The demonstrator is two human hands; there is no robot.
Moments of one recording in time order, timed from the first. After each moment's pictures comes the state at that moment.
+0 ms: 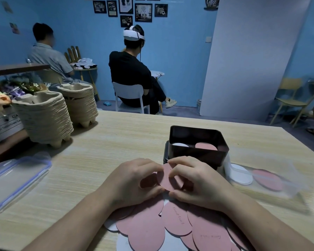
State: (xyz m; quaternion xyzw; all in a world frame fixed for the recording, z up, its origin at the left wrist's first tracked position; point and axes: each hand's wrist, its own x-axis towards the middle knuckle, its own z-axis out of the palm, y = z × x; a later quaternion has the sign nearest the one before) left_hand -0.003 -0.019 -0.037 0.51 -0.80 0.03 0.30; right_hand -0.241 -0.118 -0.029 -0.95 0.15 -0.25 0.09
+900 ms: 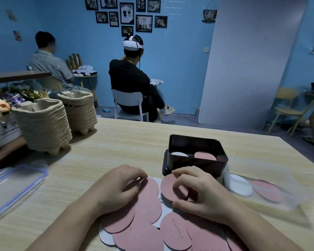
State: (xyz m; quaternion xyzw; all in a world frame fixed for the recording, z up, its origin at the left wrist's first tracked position) left_hand 0.029 -0.014 -0.033 0.62 -0.74 -0.08 0.25; right_hand -0.253 -0.118 -0.026 -0.95 0.20 -0.21 0.14
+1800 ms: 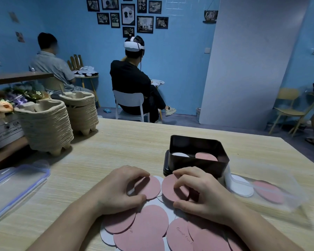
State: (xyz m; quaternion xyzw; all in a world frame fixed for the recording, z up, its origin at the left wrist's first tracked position) left_hand 0.030 -0.014 -0.033 0.60 -0.75 -0.08 0.26; right_hand -0.253 -0.119 -0.028 -0.94 0.20 -0.22 0.15
